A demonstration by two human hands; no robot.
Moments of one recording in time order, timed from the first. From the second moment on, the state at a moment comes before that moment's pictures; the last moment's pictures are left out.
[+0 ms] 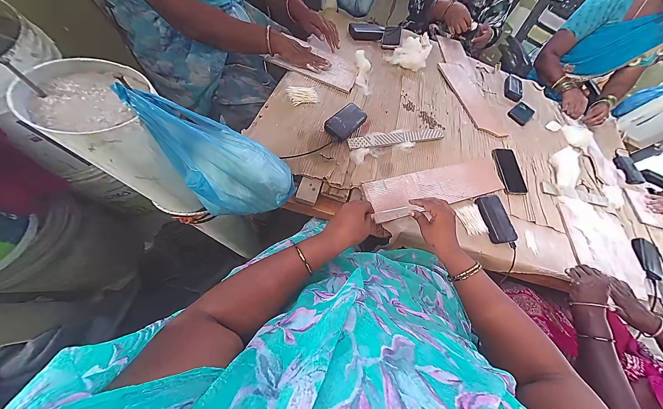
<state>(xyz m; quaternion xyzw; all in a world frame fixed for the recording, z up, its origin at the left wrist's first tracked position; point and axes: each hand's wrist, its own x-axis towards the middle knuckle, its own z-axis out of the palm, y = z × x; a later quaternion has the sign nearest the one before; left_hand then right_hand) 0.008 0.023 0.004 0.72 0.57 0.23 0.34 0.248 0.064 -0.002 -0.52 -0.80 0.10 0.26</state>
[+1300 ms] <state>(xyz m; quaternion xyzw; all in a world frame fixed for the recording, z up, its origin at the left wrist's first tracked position) 0.001 0.033 0.000 0.68 0.58 0.25 0.37 0.243 0.086 -0.006 -0.39 -0.89 -0.13 0.21</state>
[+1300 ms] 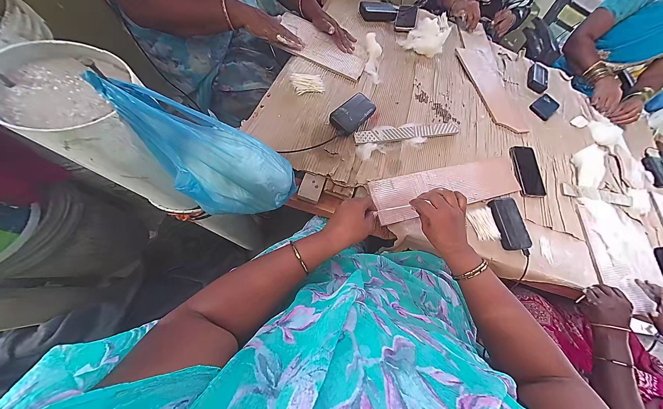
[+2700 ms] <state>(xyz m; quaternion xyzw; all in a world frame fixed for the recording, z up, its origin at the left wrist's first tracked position) -0.001 0.062 -0.023 0.71 0.62 0.15 0.28 0.212 0.130 -0.010 -0.56 -0.82 0.03 0.15</state>
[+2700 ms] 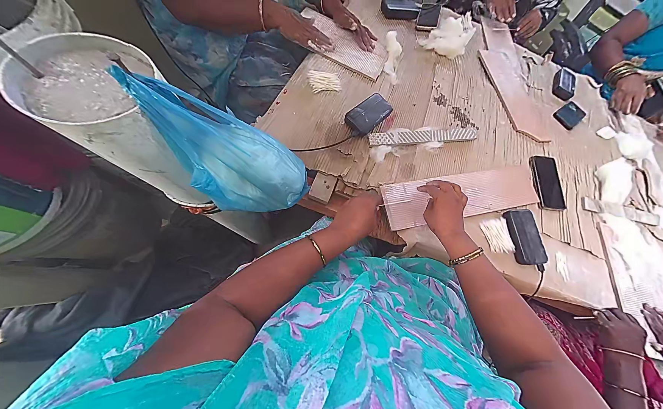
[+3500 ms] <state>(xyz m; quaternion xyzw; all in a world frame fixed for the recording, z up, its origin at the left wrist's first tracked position) -0.006 0.064 -0.010 0.65 0.64 0.12 0.40 0.263 0.099 -0.031 -0.38 -0.92 0.00 0.08</state>
